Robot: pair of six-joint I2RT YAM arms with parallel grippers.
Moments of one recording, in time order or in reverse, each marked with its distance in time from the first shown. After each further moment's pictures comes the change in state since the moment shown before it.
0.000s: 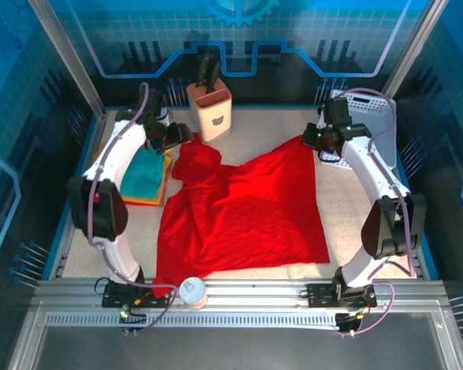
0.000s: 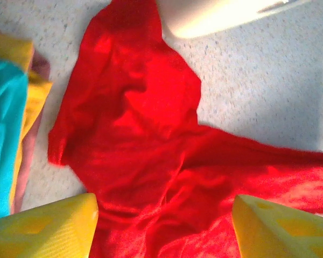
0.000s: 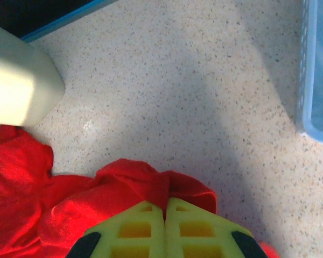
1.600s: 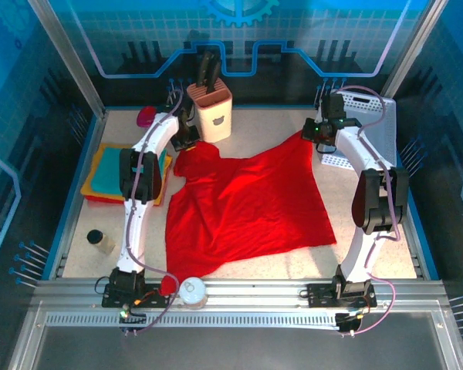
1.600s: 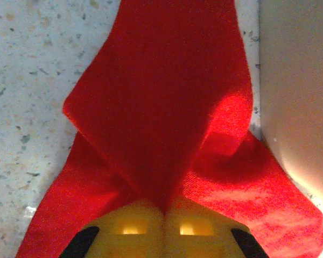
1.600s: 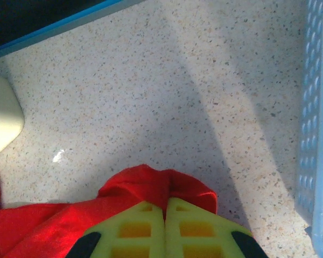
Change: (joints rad) left arm -0.045 0.591 0.512 -0.080 -0.220 -0.111; right arm -0.054 0.228 0.096 0.140 0.004 -0.064
